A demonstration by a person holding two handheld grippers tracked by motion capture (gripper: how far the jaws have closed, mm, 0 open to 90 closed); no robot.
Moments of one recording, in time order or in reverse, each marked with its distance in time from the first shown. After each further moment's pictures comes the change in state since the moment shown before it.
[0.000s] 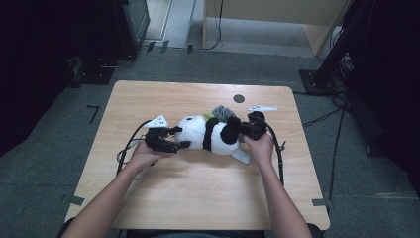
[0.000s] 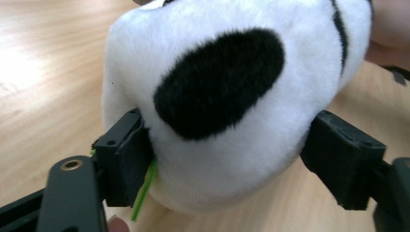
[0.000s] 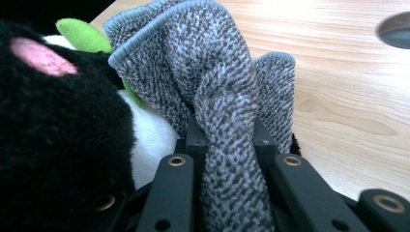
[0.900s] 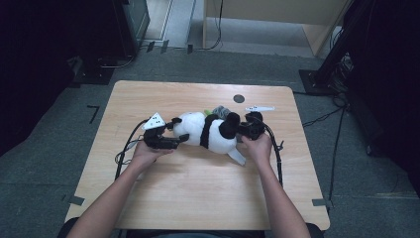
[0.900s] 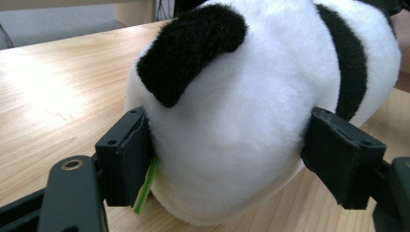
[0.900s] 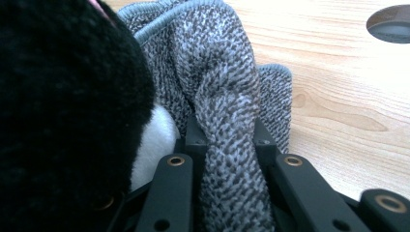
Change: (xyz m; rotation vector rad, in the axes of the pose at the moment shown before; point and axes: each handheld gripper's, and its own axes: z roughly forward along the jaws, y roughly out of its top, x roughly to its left) left arm 0.011 -0.003 0.005 -0.163 0.126 0.024; right arm -0.001 -0.001 0.008 0.021 -0.054 -0.008
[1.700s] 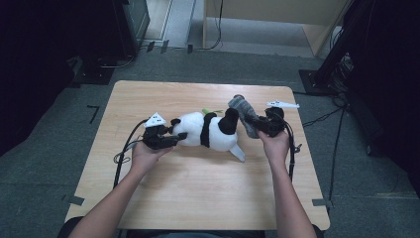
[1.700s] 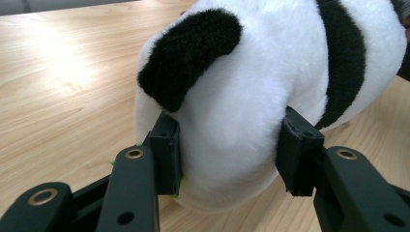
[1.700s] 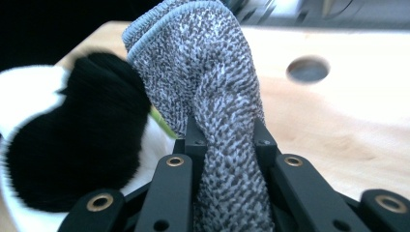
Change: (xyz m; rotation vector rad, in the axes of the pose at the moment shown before) left arm -0.017 0.015 -0.010 0.106 0.094 -0.093; right arm -0.004 0.017 -0.070 -0.117 -0.088 0.032
